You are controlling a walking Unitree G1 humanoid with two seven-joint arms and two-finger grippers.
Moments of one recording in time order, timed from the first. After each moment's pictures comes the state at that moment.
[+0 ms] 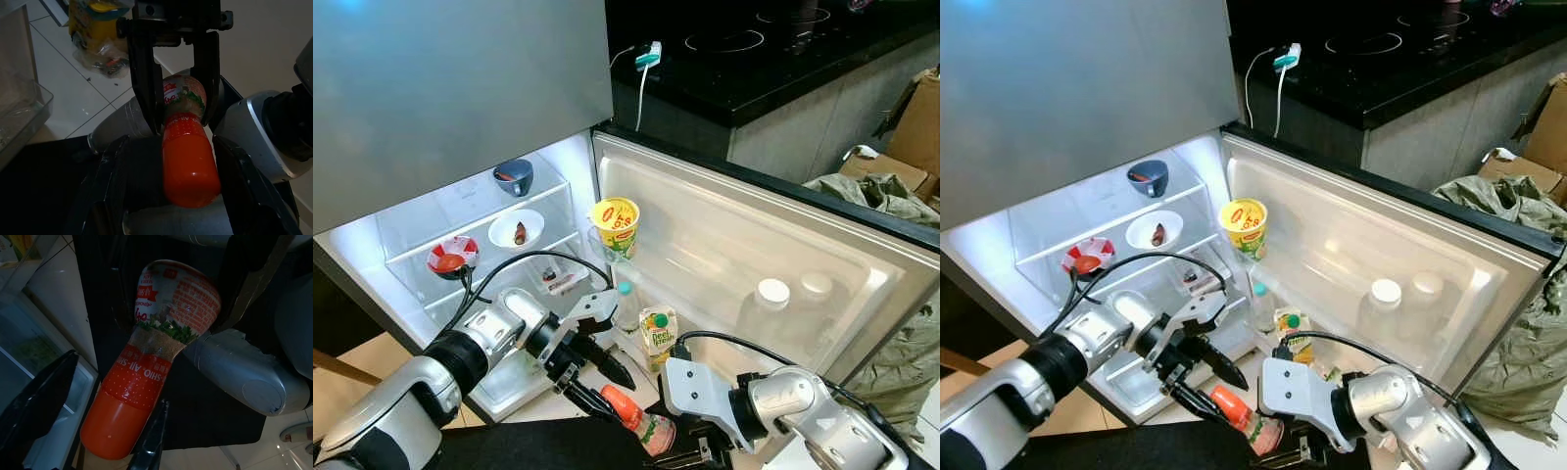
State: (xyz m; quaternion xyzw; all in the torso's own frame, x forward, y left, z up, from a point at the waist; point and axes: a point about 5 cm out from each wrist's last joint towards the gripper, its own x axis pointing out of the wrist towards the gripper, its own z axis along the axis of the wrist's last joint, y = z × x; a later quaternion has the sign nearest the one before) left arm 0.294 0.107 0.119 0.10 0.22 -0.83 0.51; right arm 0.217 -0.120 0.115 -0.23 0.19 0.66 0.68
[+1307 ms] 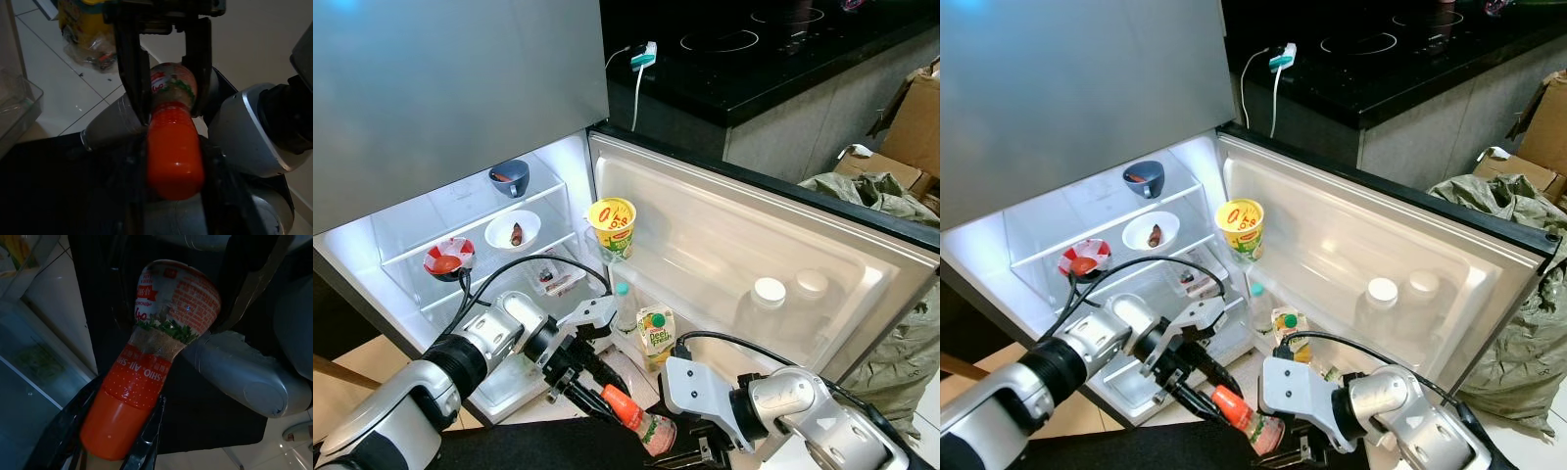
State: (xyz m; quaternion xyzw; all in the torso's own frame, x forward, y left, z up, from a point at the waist) left arm 0.290 0.107 0.113 0.10 0.23 -0.83 0.50; right arm 0.217 -0.122 0.115 -0.23 0.20 0.66 0.69
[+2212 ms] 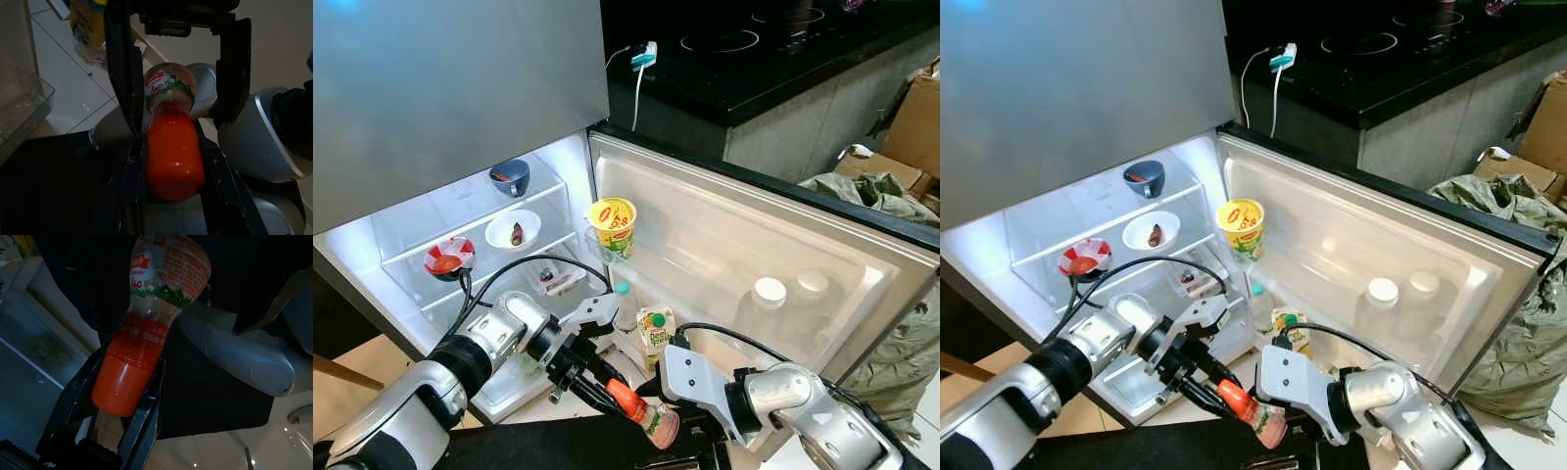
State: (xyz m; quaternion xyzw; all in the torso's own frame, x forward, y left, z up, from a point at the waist) left arm 0.294 0.107 0.111 0.10 0.23 -0.82 0.52; right arm 0.221 -0.117 0.119 -0.21 0.18 0.65 0.71
